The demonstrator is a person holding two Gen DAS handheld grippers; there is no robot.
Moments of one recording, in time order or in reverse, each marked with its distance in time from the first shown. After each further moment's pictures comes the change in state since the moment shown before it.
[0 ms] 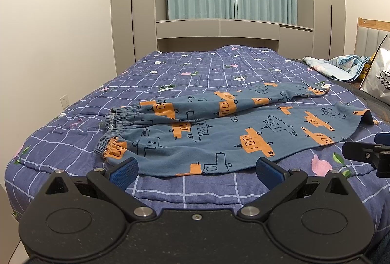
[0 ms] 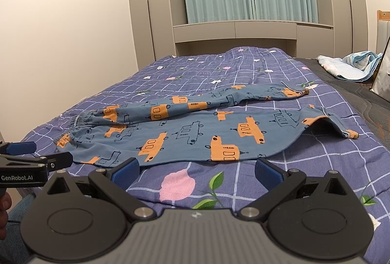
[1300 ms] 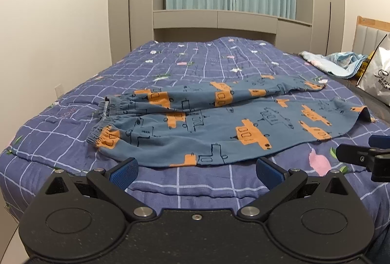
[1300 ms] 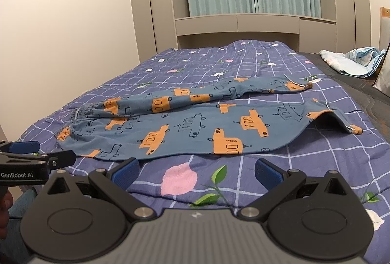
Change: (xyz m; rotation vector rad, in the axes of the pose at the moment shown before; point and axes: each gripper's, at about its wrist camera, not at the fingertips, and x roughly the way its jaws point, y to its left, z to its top) left arm 0.009 0.000 -0.003 -0.023 0.059 -0.029; right arm 0.008 0.002 -0.002 -0.002 0.044 0.011
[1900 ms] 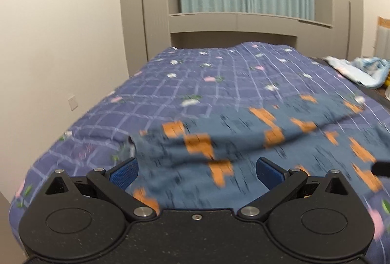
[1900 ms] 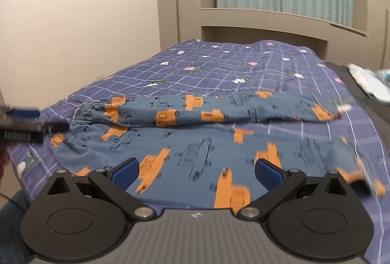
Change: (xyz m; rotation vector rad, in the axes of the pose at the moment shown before) left arm 0.077 0.061 0.091 0.003 -0.009 0.091; right arm 0.076 -0.006 0.080 -0.174 0.071 0.076
